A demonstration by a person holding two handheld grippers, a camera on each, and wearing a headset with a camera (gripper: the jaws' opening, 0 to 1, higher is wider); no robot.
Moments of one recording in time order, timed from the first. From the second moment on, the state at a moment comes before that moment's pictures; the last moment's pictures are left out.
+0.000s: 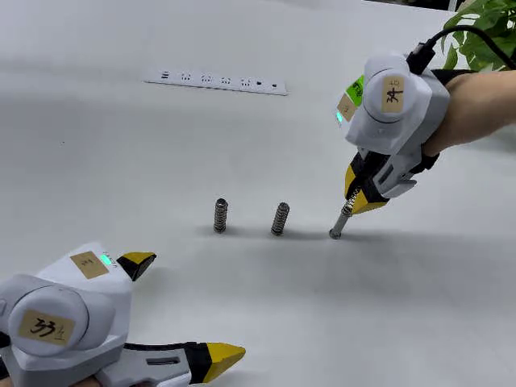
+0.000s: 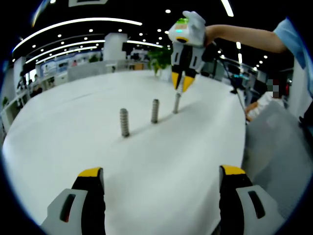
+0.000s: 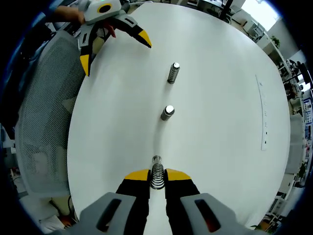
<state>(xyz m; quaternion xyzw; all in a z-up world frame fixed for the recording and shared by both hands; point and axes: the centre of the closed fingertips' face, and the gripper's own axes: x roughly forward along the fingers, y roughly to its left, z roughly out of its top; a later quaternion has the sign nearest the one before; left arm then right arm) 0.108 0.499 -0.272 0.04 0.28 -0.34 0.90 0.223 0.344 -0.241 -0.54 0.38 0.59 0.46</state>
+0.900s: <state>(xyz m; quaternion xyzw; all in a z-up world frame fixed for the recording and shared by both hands) 0.107 0.507 -0.278 0.03 0.29 -0.34 0.89 0.232 0.343 -0.285 -0.54 0.41 0.59 0.44</state>
